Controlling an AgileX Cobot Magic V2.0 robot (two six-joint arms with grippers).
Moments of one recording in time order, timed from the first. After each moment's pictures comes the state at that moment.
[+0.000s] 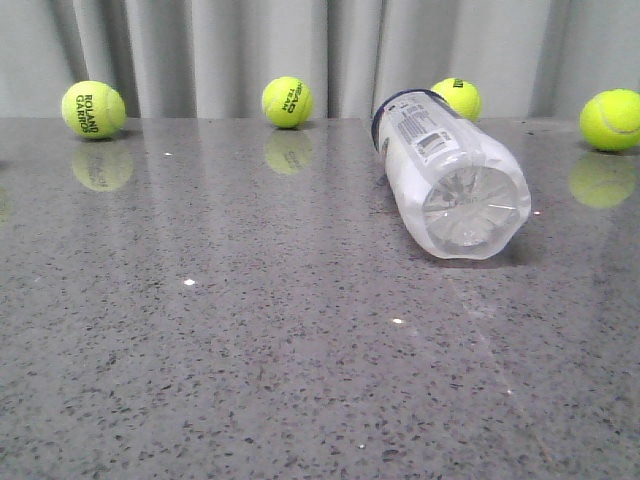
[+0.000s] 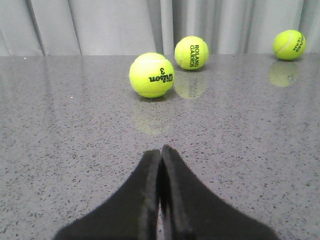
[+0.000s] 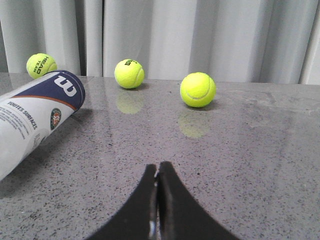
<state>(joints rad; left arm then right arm) 0.05 0.00 0.00 -0.09 0.17 0.10 0.07 -0.01 0.03 -0.05 0.04 0.12</state>
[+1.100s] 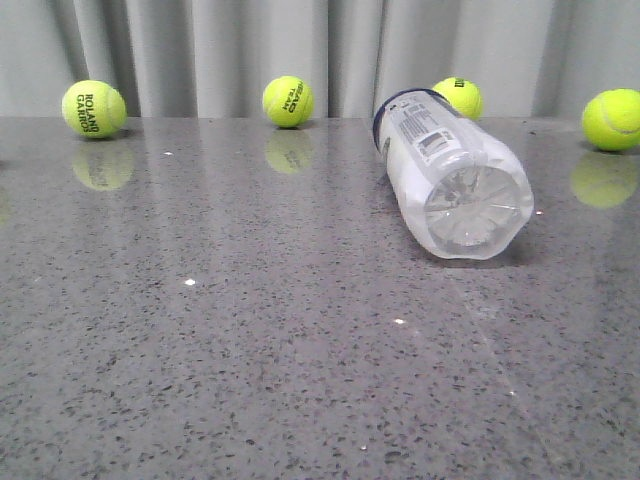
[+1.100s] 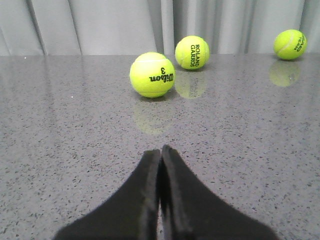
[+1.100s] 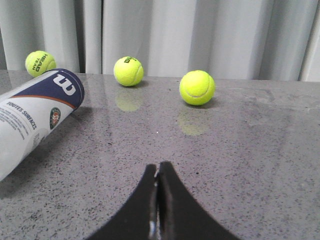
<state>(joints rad) 0.05 0.00 0.00 -0.09 0.17 0.10 0.07 -0.01 -0.02 -0.05 0.12 0.12</state>
